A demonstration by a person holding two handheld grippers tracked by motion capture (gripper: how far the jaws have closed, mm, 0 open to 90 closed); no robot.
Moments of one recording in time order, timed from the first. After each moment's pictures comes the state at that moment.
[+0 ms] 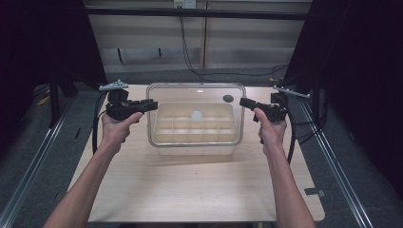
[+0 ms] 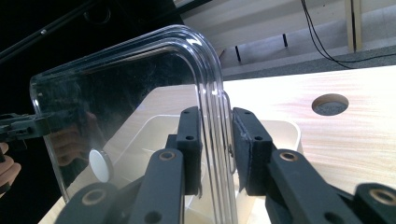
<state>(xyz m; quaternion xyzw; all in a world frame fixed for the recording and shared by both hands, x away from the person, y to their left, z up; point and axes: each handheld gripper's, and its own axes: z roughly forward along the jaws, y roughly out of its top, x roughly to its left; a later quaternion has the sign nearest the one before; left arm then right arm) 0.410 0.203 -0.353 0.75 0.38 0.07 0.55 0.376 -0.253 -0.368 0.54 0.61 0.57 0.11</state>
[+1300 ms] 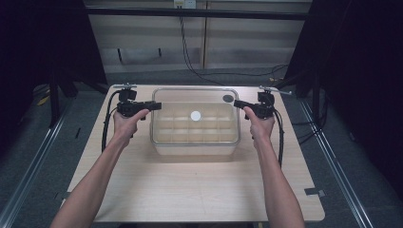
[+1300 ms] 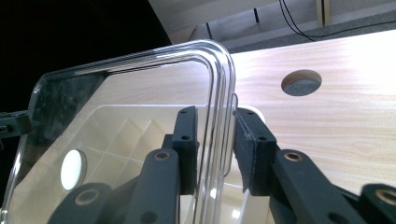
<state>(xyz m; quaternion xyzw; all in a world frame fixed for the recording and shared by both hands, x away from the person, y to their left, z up) 0.469 0.201 -0.410 0.74 0.43 0.03 0.51 0.425 -0.244 -0.411 0.59 0.62 0.51 0.11</state>
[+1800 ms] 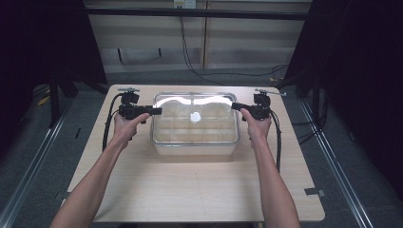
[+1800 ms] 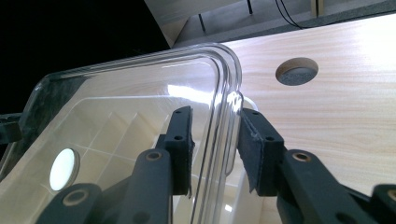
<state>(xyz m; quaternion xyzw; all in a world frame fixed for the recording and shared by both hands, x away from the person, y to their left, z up) 0.473 0.201 -0.425 0.76 0.43 0.02 0.48 0.433 -0.239 -0.426 0.60 0.62 0.49 0.11</state>
